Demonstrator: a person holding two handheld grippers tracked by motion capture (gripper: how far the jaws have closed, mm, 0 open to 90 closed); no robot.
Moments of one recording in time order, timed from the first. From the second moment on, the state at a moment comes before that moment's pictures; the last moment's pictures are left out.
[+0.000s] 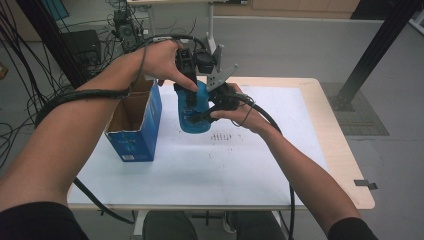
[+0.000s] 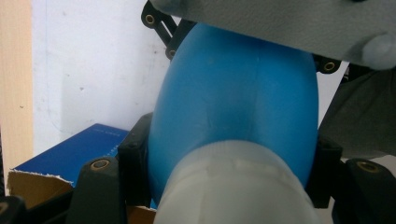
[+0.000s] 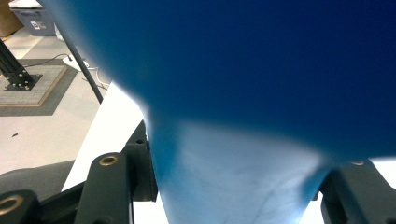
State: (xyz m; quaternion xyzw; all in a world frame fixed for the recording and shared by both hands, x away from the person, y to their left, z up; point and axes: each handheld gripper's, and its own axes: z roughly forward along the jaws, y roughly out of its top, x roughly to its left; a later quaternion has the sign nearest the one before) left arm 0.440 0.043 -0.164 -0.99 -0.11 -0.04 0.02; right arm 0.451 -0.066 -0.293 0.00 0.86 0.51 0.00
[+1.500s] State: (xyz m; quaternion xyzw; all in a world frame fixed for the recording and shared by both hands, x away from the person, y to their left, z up) left arm 0.439 0.044 -0.166 -0.99 -0.12 -0.03 0.03; right arm 0.450 -0.064 -0.296 0.00 0.86 0.51 0.00
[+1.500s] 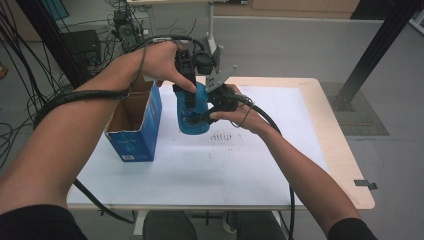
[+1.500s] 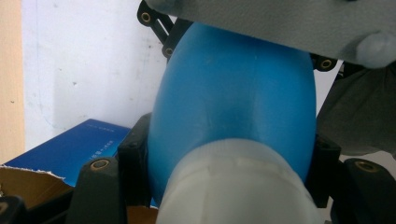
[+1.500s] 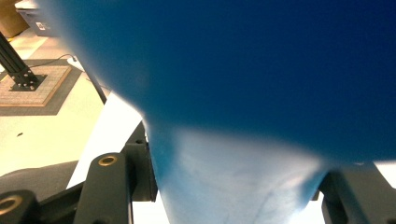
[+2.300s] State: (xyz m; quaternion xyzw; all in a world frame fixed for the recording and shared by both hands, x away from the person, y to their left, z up) left arm 0.459 0.086 -0.112 -0.94 -0.33 -0.05 0.00; right arm 0.435 -0.157 -0.282 0.14 0.90 0.40 0.03
